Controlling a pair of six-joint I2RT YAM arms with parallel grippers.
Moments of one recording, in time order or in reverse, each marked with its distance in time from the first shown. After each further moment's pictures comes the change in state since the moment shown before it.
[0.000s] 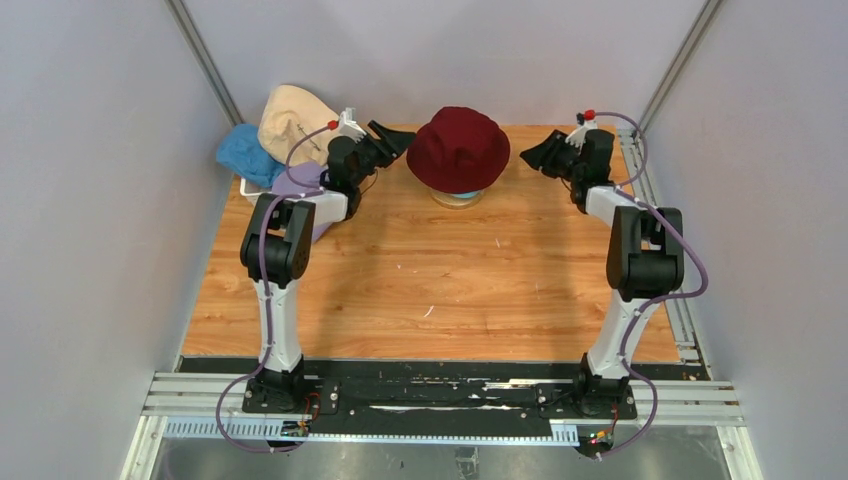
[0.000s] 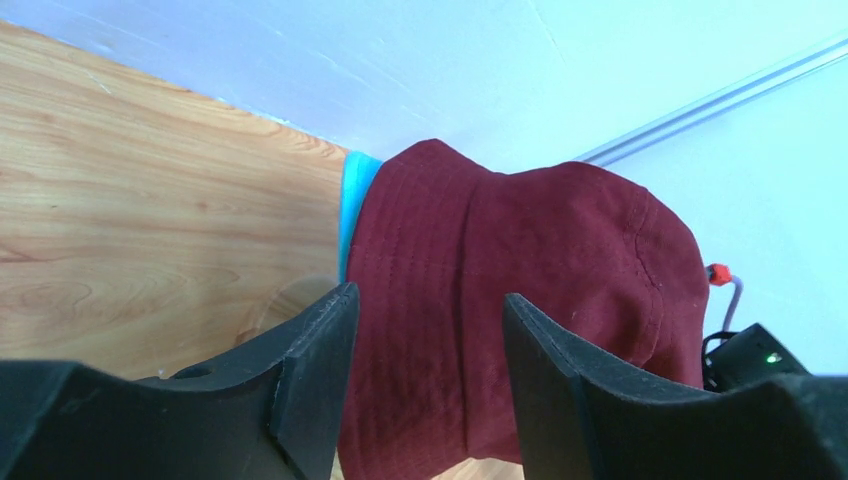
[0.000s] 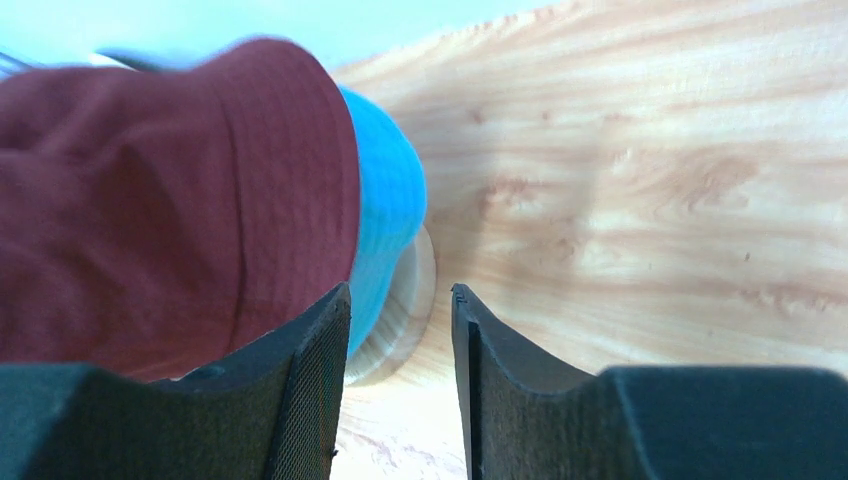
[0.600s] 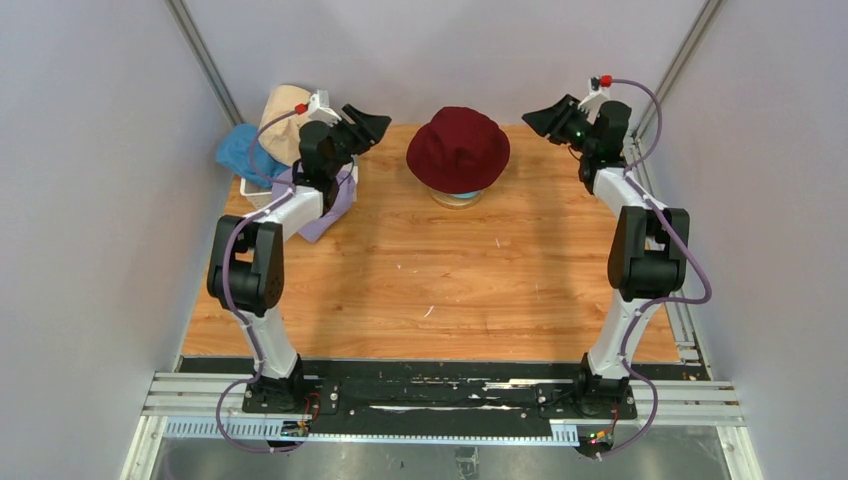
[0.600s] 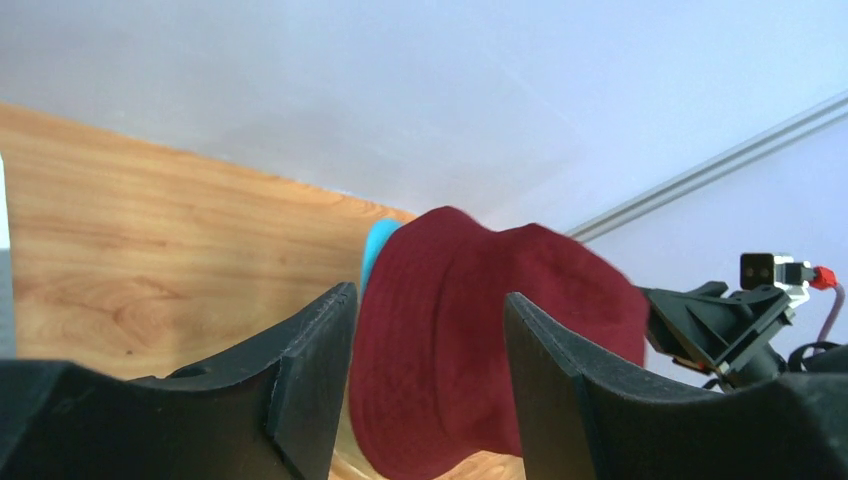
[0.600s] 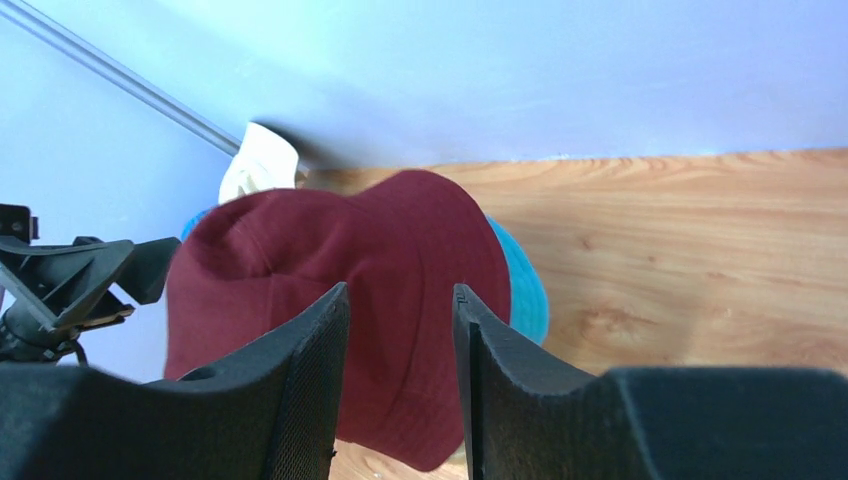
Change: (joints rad) left arm 0.058 -0.245 -0.064 -0.220 -0.082 0.154; right arm -0.030 0.000 0.192 0.055 -0.129 0.142
